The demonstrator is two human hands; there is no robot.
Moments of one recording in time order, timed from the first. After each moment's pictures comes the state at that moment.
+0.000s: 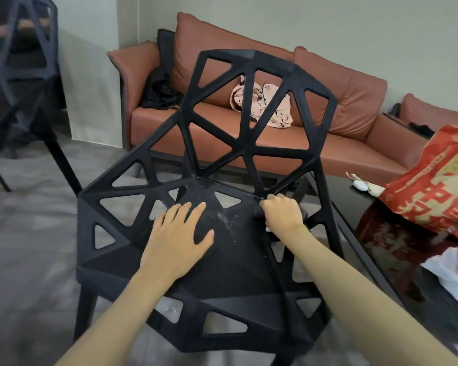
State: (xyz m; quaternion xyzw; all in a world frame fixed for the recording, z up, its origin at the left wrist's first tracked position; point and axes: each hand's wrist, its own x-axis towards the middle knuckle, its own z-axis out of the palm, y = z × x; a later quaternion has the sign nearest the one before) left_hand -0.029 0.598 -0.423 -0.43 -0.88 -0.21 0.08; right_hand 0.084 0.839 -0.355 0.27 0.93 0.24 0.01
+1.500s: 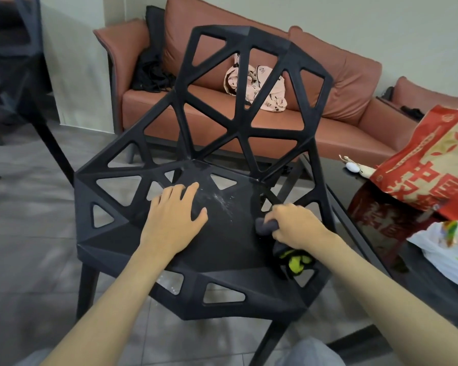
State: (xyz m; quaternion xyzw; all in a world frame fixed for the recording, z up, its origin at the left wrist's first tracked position) left_hand -0.024 0.593 -0.415 -0.41 -0.87 -0.25 0.09; right_hand 0.162 0.792 -0.338 0.25 0.96 0.05 0.10
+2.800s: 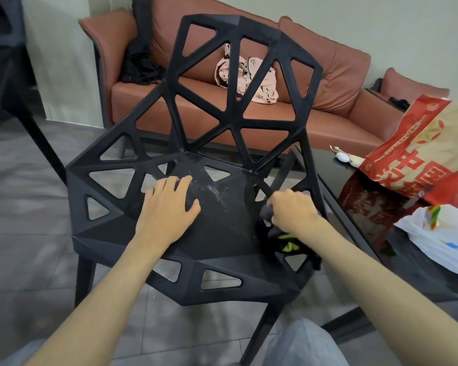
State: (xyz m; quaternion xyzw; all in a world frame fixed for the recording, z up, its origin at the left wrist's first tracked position) left_hand -0.022 0.590 -0.412 -0.42 -0.87 -0.25 0.08; right_hand 0.158 0.775 -0.336 0.35 0.92 0.18 0.08
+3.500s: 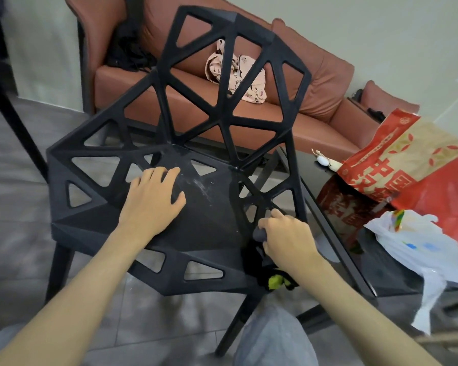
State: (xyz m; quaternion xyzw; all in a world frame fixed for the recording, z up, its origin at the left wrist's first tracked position) left_hand -0.021 0.586 -0.410 -0.43 -0.86 -0.27 0.09; right_hand 0.222 0.715 -0.331 0.32 0.93 0.16 0.05
